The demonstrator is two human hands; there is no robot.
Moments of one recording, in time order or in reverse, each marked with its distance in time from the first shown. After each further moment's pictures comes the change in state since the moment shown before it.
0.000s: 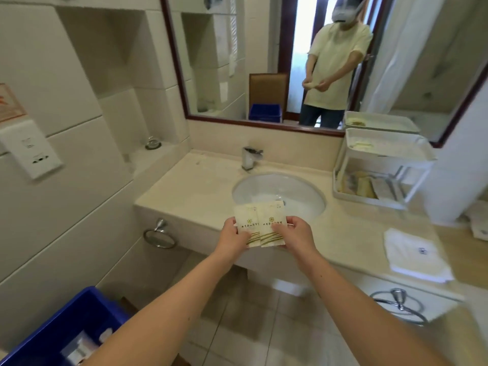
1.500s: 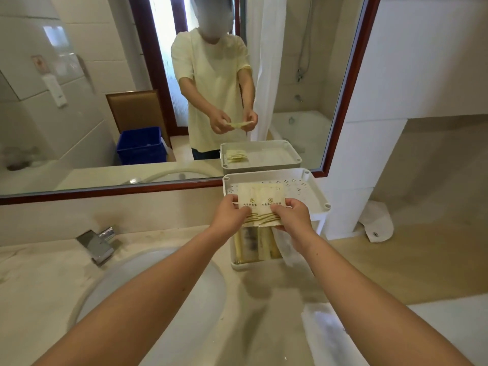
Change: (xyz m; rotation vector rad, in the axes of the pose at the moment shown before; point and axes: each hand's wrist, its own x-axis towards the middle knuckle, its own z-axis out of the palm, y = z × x) left_hand 0.325 0.220 0.367 0.199 -0.440 0.224; right_hand 0.352 -0.102 -0.304 0.221 0.463 0.003
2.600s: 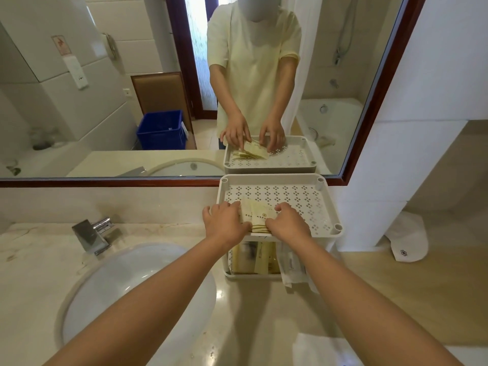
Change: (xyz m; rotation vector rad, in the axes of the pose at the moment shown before) left_hand 0.070 -0.021 0.042 0.974 0.231 0.047; right_hand 0.101 0.015 -0.005 -0.973 -0.162 -0.105
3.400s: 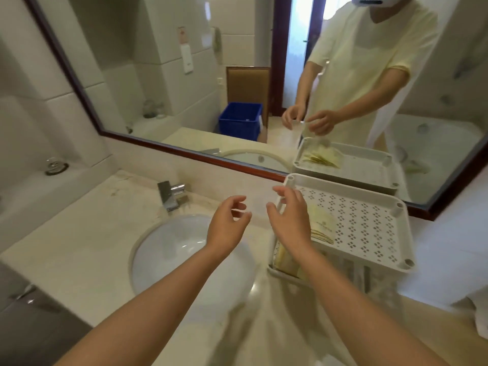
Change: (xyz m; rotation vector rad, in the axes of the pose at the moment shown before) left_hand -0.080 -0.076 -0.031 -0.809 0.364 -0.307; right_hand -0.047 -0.083 0.046 0.359 0.064 -0.552
